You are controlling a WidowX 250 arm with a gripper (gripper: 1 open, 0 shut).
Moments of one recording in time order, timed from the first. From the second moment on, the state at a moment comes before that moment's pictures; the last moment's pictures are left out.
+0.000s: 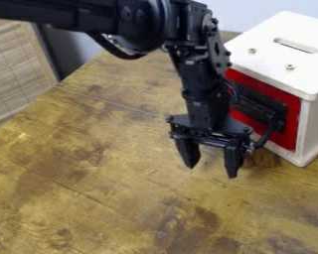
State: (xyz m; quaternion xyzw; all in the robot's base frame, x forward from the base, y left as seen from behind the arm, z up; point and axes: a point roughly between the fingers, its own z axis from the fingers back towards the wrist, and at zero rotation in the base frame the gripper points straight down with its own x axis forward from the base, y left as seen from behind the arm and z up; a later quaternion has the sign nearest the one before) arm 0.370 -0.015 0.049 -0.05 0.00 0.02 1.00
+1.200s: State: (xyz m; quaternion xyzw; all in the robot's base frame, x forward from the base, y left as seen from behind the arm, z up) arm 0.370 -0.015 0.061 -0.05 -0.01 0.00 1.00
